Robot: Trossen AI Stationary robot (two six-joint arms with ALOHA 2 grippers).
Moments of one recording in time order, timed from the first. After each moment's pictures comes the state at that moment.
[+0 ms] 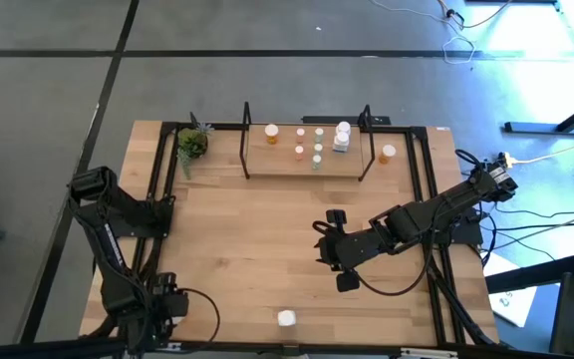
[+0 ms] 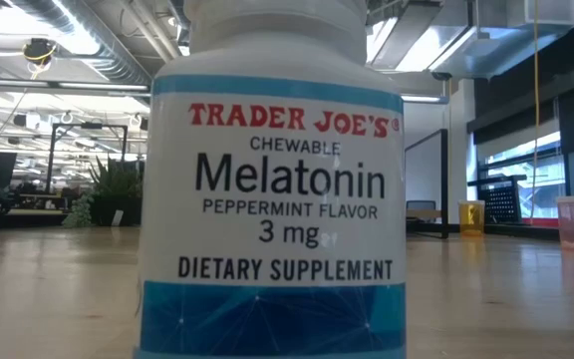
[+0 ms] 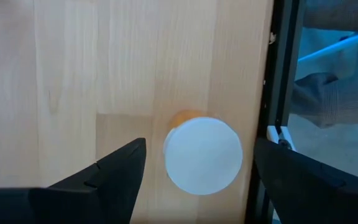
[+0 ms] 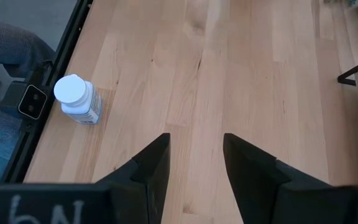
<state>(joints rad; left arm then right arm) -1.19 1.59 1.08 -0.85 -0.20 -1.31 0.47 1.56 1.43 -0.74 0.27 0.20</state>
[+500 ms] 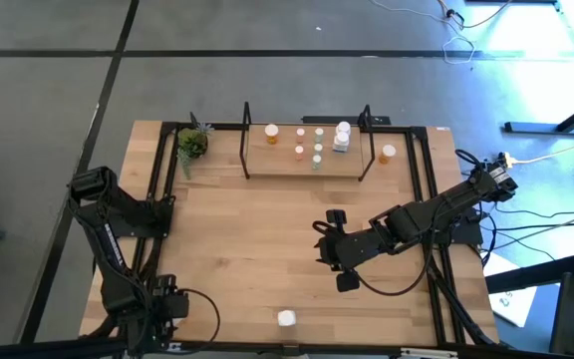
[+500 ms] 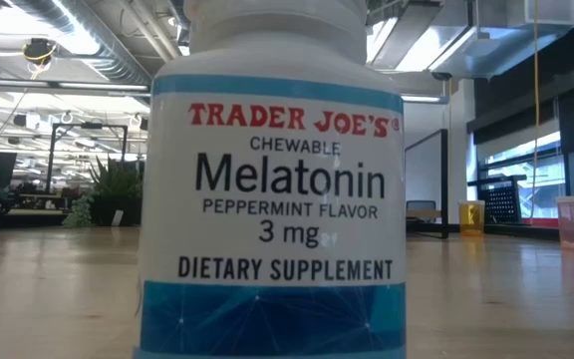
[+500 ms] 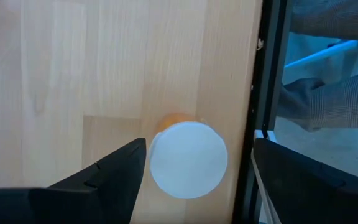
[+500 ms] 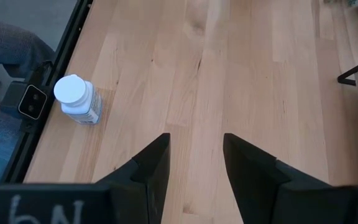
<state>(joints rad) -1.19 1.59 1.08 -0.82 -0.20 -1.33 0.47 1.56 1.43 -0.74 0.27 0.20</state>
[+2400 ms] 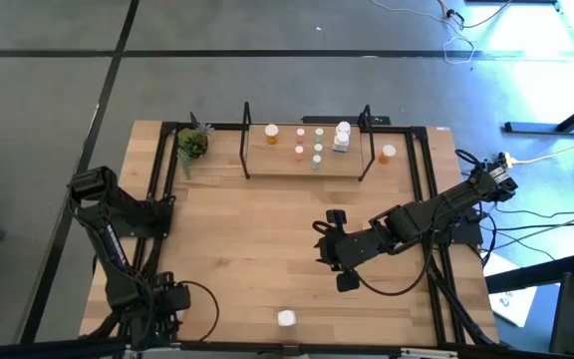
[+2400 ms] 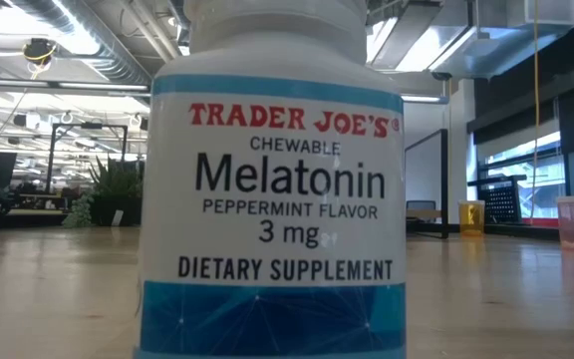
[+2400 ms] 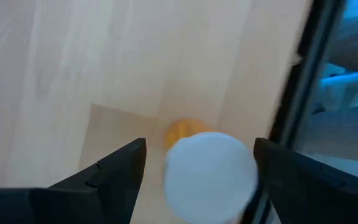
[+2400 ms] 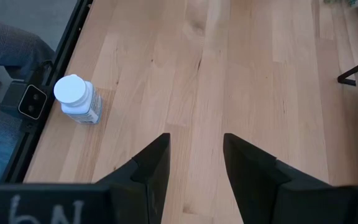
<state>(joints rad) -1.19 1.59 0.99 -0.74 -0.22 -1.50 0.47 1.56 1.44 -0.74 0.27 0.20</state>
